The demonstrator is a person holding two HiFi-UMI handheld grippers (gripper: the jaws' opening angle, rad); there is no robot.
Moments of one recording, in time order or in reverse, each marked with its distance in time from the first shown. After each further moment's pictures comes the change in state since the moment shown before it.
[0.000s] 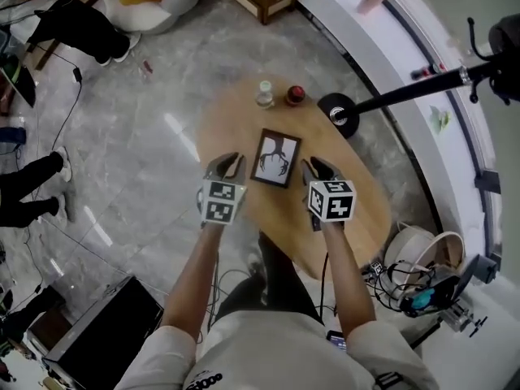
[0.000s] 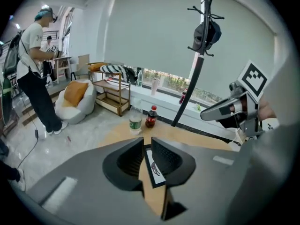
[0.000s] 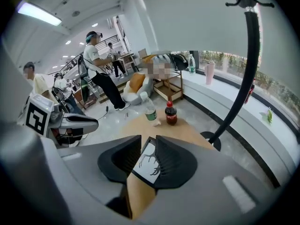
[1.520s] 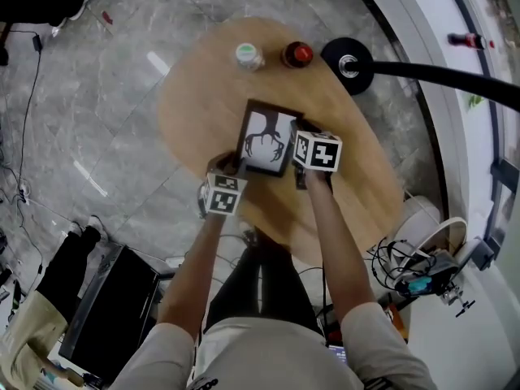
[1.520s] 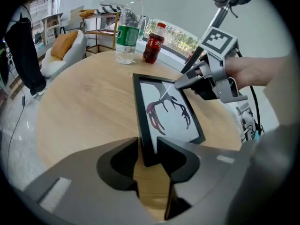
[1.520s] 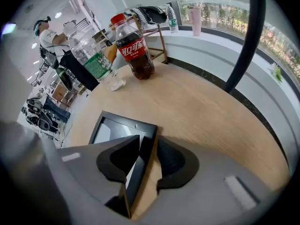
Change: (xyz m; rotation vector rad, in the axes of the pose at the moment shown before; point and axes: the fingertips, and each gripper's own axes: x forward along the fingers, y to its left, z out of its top) left arm 0.168 -0.023 -0.220 -0.114 0.409 -0.091; right arm 0.224 -0.115 -0.106 0.229 0.283 -0.086
